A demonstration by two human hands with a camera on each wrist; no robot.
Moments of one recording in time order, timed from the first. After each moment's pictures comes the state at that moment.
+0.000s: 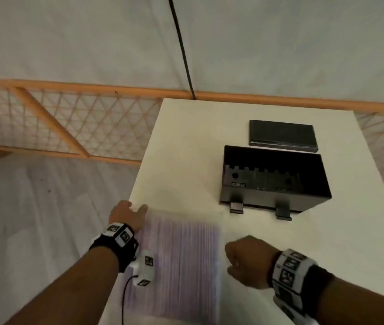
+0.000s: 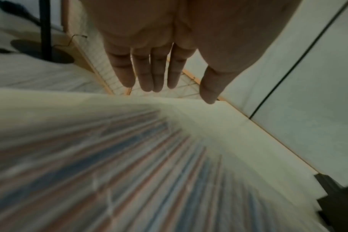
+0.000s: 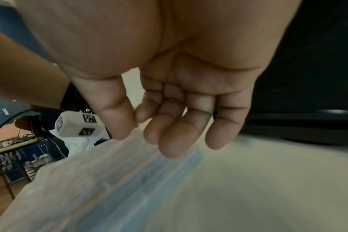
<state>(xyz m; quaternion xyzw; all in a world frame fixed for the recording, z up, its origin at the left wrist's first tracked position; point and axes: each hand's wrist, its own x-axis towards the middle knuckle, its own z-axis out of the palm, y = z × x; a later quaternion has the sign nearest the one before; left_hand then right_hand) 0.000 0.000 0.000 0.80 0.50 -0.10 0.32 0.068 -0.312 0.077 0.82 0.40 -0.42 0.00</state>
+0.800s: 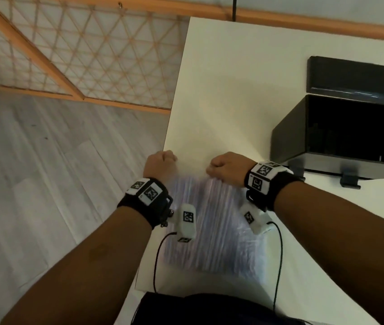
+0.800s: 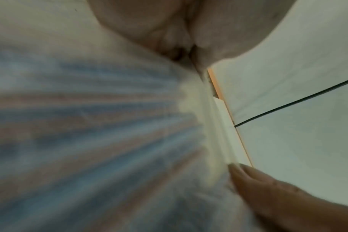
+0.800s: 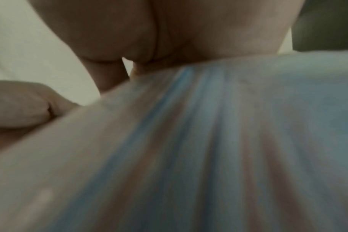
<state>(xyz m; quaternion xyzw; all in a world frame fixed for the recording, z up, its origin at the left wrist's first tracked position) 0.015 0.048 -0.010 0.76 0.44 -0.05 0.48 0.114 -0.113 0.012 0.83 0.25 -0.45 -0.21</state>
